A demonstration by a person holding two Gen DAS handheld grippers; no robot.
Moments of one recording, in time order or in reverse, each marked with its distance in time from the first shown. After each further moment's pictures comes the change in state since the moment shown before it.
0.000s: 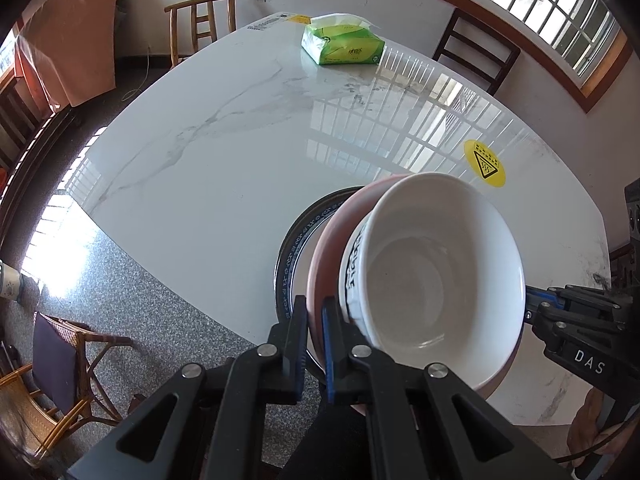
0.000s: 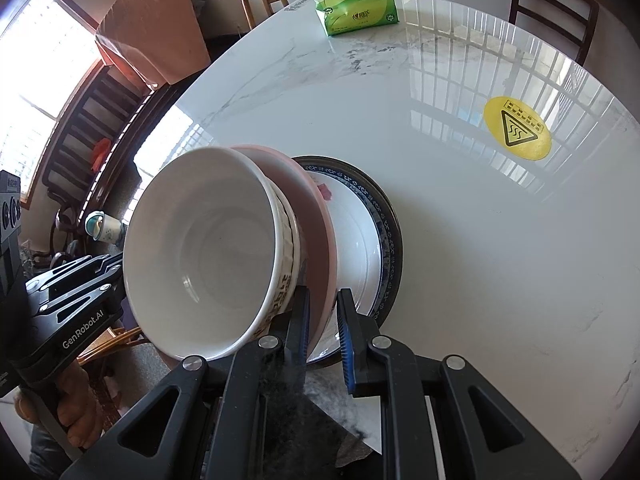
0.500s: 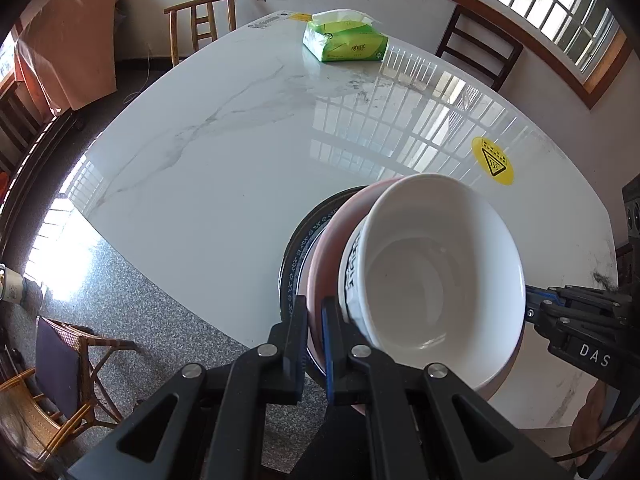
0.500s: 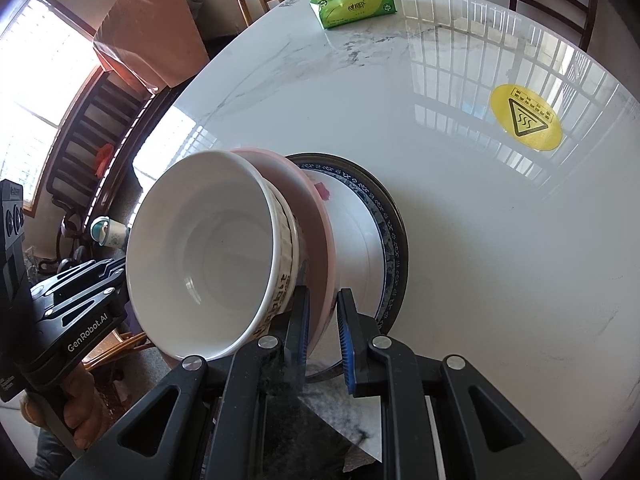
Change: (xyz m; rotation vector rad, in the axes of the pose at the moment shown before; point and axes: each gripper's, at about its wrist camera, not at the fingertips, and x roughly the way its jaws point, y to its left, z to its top) left arm 0.009 0.001 -0.002 0.014 -0.013 0.020; right arm 0.012 -0.007 0.002 0.030 0.009 0.034
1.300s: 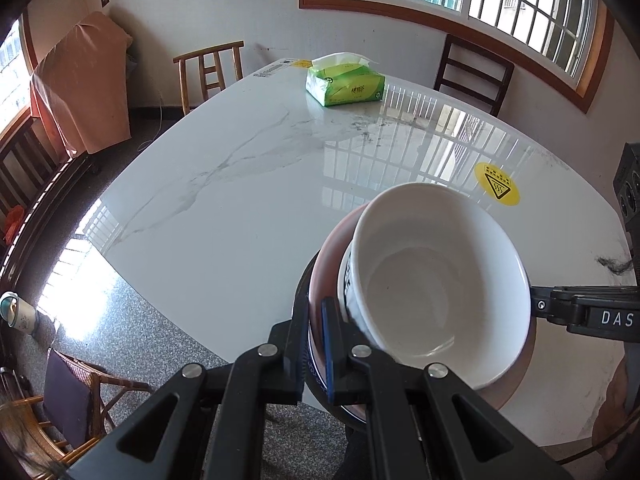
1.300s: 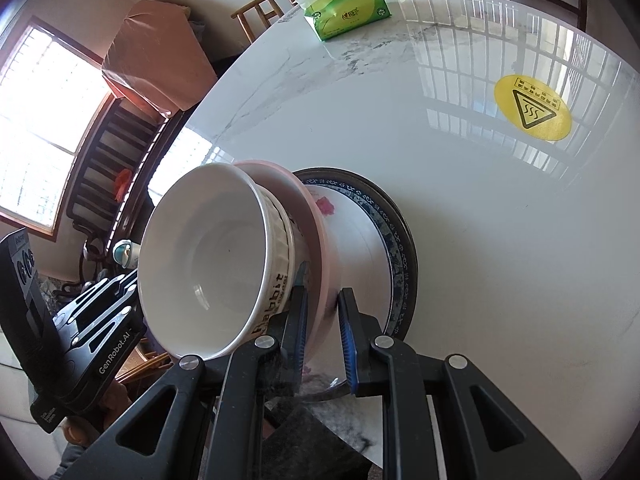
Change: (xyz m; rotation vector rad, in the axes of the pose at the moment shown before) left arm -0.003 -0.003 -0.008 0.048 -0.192 0.059; right arm 0.008 -0.012 0.002 0.068 -0.059 0.101
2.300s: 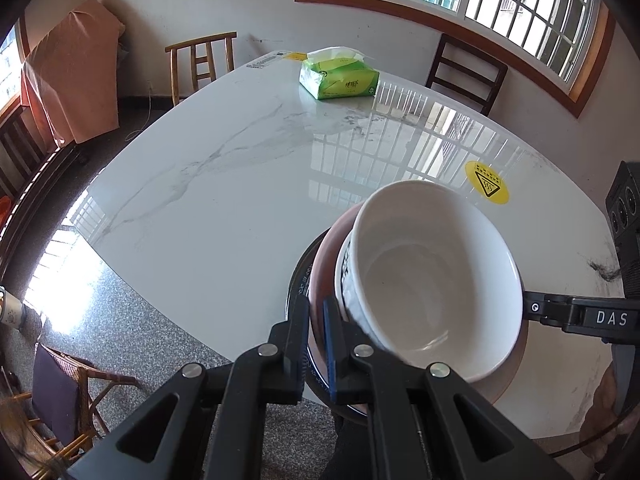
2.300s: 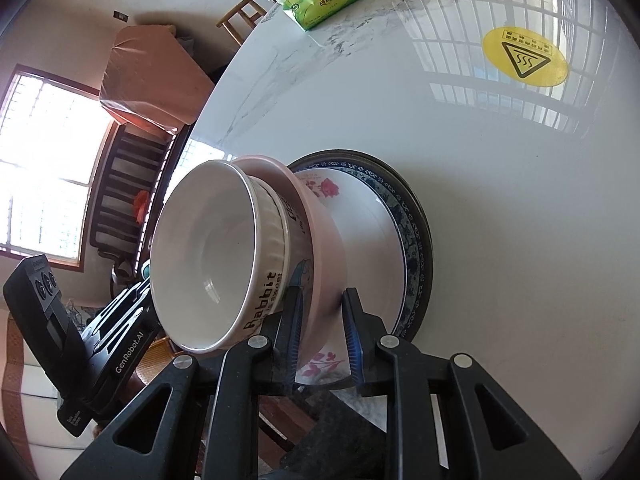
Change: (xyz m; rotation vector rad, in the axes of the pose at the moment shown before) left arm 0.000 0.008 -0.002 -0.013 0.031 -0.057; right arm 0.010 -0.014 -0.002 0.123 0.020 0.093
